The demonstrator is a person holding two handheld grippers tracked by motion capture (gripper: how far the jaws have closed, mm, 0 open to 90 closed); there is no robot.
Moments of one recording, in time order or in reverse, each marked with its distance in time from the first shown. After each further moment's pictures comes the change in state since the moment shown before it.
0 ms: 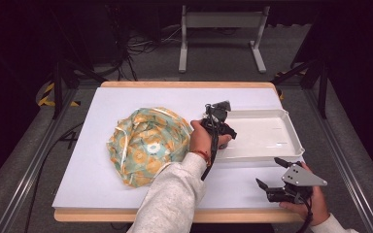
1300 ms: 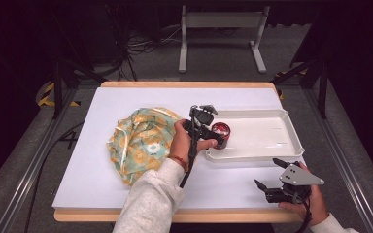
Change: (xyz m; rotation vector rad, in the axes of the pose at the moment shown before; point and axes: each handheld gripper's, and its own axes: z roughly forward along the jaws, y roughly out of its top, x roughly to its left) left arm 0.033 -0.033 -0.038 -0.078 -0.035 0.108; right arm 0.001 -0.001 0.004 0.025 0.017 -0.008
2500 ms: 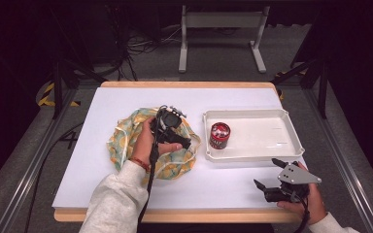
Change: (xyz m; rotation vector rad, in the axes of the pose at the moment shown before) left arm 0.063 -0.048 -0.043 -0.019 0.083 0.120; right arm -0.001 -0.002 0.005 0.020 0.003 0.012
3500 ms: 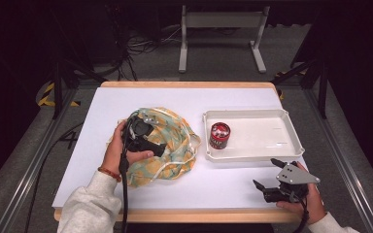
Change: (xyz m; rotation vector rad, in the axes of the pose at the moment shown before) left arm 0.041 -0.060 -0.029 -0.066 0.040 0.015; right arm 0.001 0.001 0.002 0.005 0.006 -0.011
